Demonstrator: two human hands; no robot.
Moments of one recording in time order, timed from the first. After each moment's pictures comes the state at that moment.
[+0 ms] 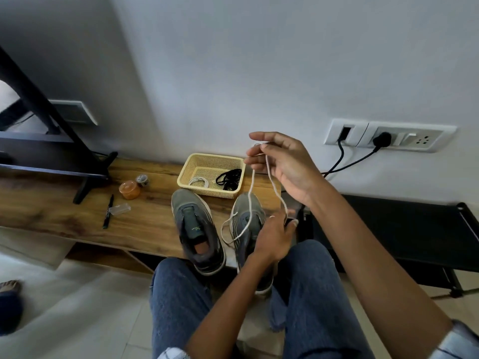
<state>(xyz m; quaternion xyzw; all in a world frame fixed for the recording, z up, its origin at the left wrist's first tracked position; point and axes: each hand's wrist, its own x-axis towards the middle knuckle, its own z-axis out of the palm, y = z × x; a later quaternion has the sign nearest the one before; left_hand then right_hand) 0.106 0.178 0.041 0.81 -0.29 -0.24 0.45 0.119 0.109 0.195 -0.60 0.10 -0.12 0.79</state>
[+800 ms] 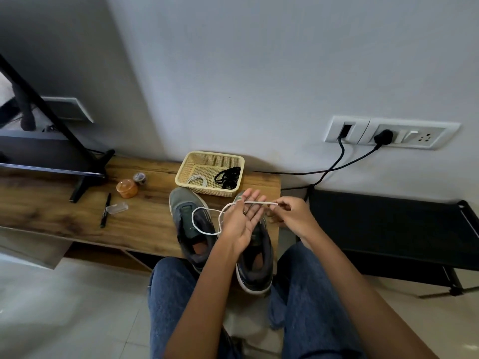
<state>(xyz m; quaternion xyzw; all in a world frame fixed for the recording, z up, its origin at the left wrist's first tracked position) 0.153 0.206 0.065 0.42 0.11 -0.36 0.83 0.084 0.092 0.077 -0.76 0.29 -0.04 0.58</state>
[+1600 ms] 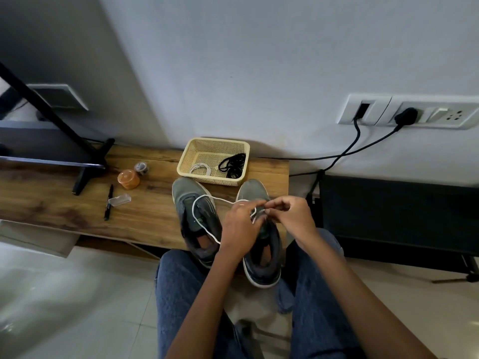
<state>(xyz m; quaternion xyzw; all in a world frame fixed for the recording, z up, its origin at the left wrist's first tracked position) 0.153 0.234 0.037 0.88 -0.28 -0.11 0.36 0.097 0.105 0.038 -0.73 0.32 -0.07 0.59</state>
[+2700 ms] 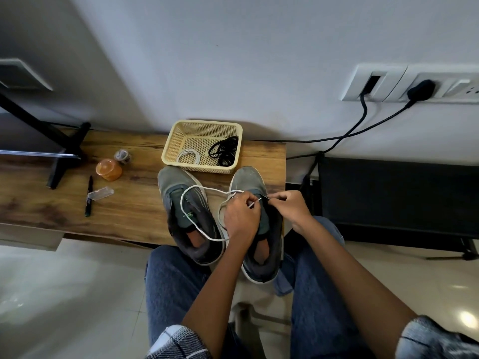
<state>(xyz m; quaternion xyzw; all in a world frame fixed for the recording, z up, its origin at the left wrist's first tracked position) 0.169 0.190 -0.023 0.93 -0.10 -0.12 0.34 0.127 0.078 -0.024 -0.69 0.42 -0.01 0.59</state>
